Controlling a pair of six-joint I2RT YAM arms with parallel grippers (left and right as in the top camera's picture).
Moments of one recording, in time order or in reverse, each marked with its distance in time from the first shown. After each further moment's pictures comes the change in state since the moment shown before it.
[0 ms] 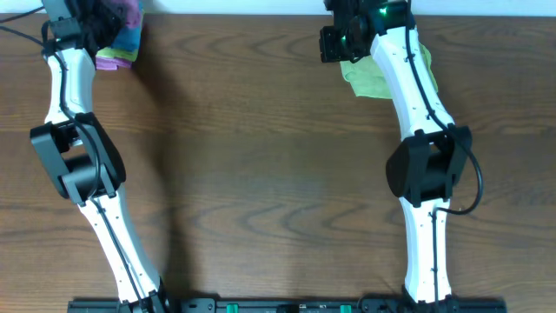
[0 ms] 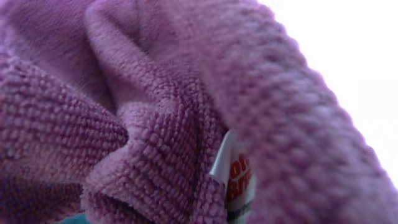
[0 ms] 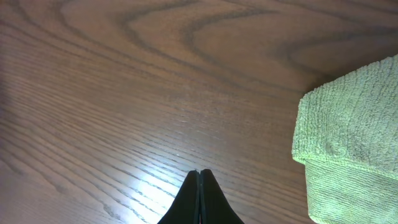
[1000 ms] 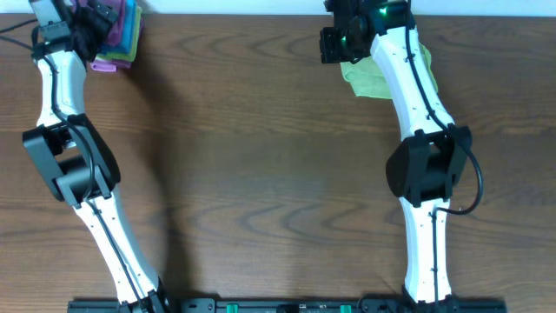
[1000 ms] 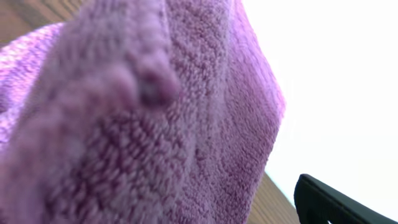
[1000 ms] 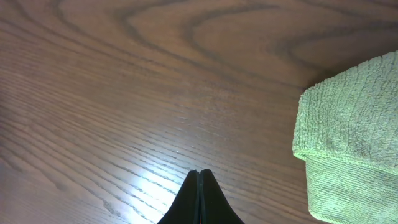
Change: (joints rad) left arm 0.041 0.000 0.000 -0.078 -0.169 -0.043; right arm 0.000 0.000 0.000 -0.012 0.000 0.000
